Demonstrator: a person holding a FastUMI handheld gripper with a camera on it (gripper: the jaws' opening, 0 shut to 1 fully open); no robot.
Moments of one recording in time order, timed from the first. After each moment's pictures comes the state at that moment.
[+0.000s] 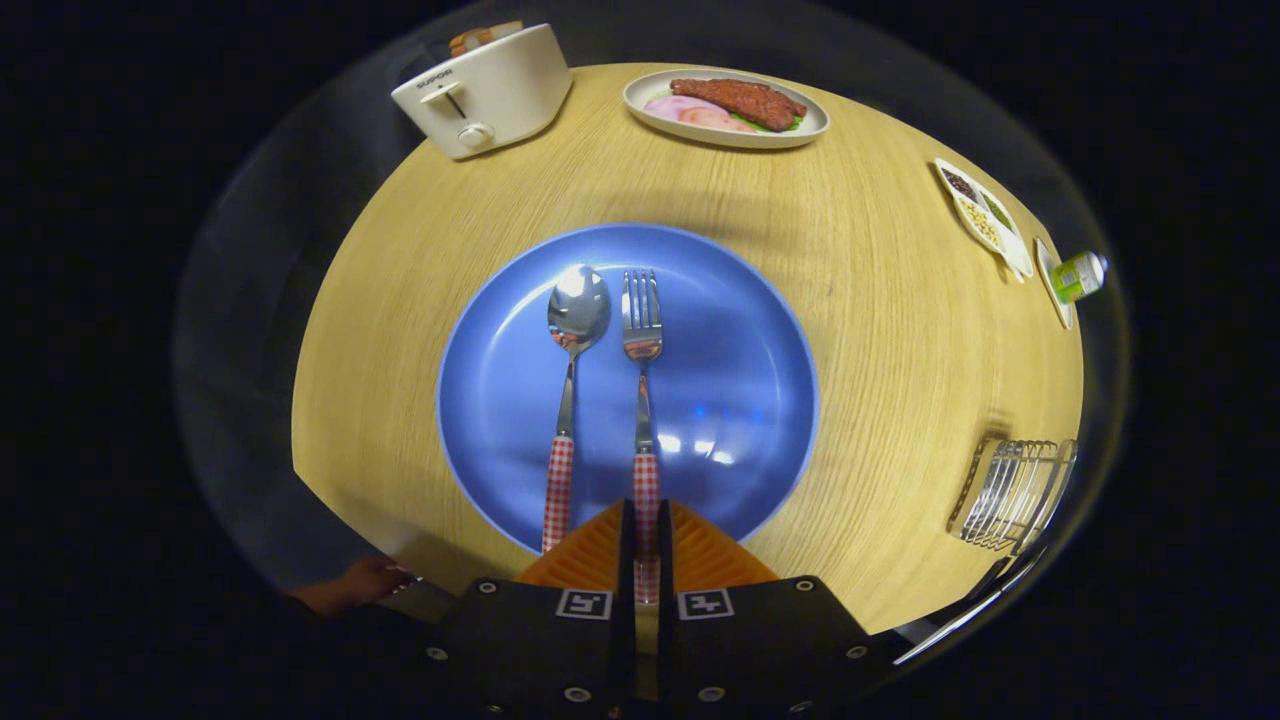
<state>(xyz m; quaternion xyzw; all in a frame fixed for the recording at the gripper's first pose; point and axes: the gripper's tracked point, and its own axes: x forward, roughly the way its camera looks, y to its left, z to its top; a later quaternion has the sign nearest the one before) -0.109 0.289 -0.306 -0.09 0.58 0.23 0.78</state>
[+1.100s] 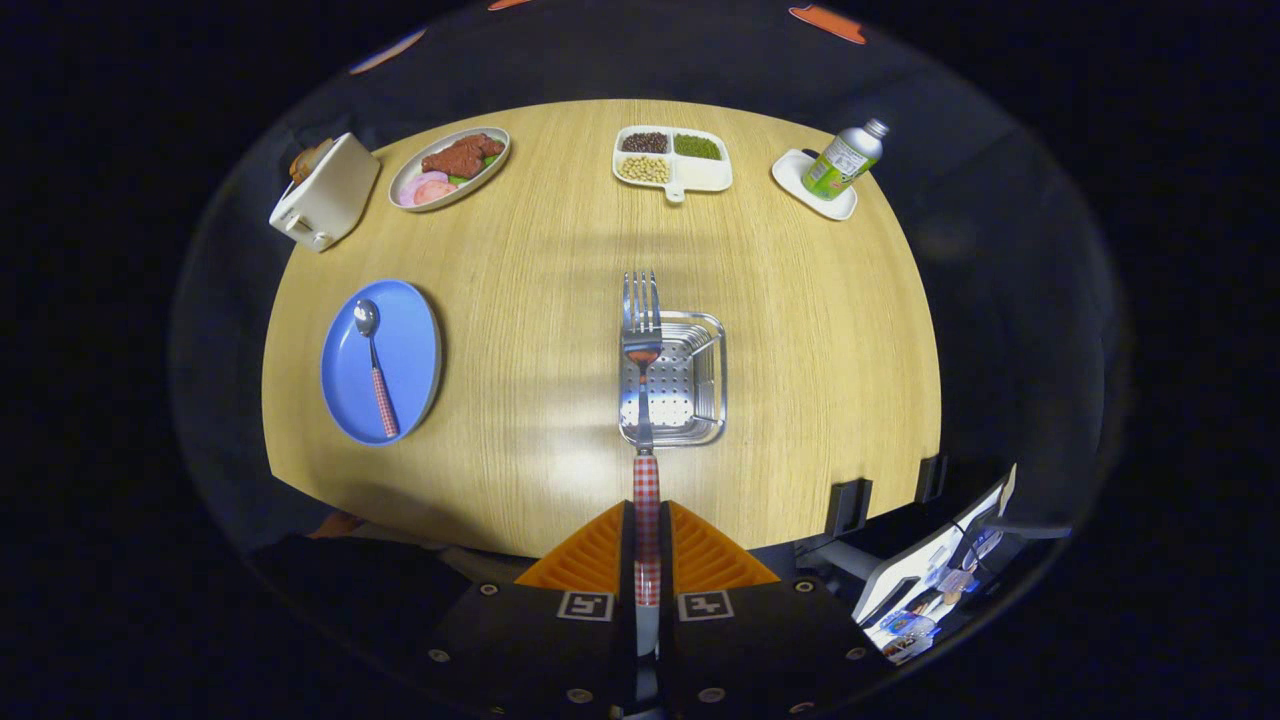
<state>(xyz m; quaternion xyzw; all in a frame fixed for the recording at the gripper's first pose) -0.119 0.000 -0.228 -0.08 0.61 0.09 0.78</state>
